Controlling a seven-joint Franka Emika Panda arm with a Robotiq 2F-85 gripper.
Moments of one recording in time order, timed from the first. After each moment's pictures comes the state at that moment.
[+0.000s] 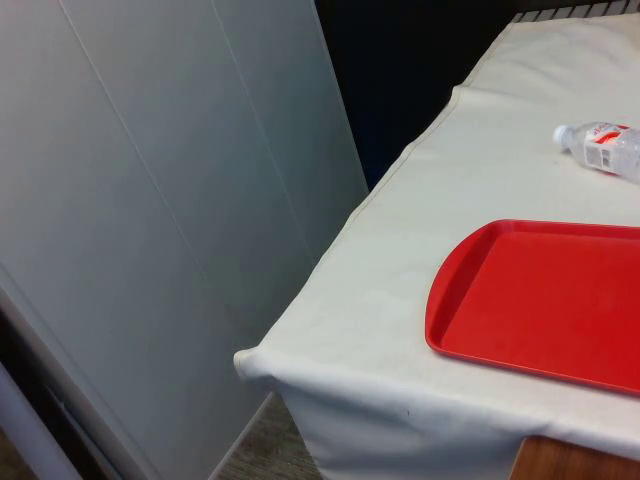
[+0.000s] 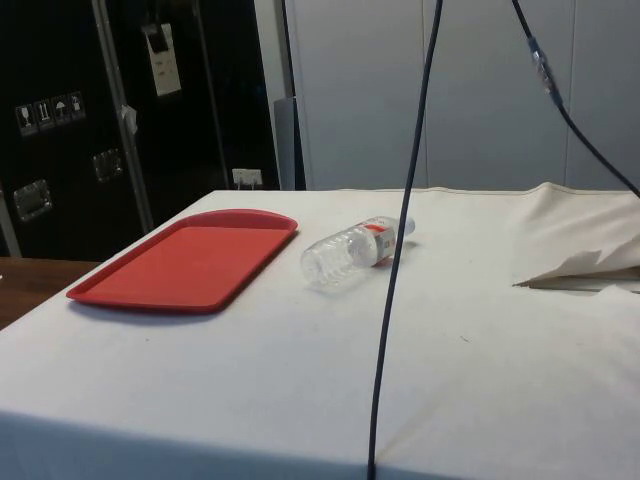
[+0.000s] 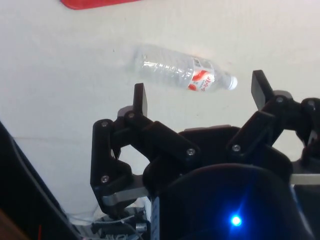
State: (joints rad) arm 0.10 0.64 -0.21 -0.95 -0.02 1.51 -0.06
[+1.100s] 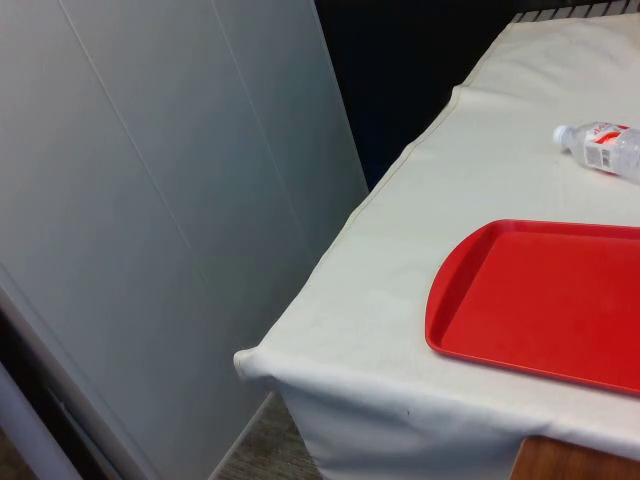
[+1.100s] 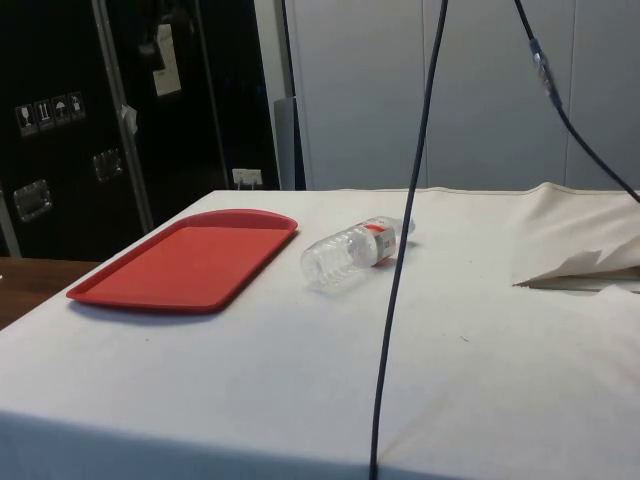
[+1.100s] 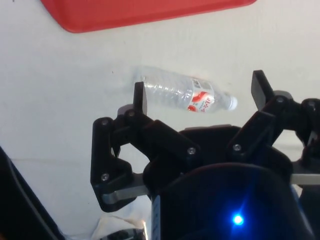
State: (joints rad) arm 0.10 0.63 -0.21 -1.05 -0.03 1.65 -0.05
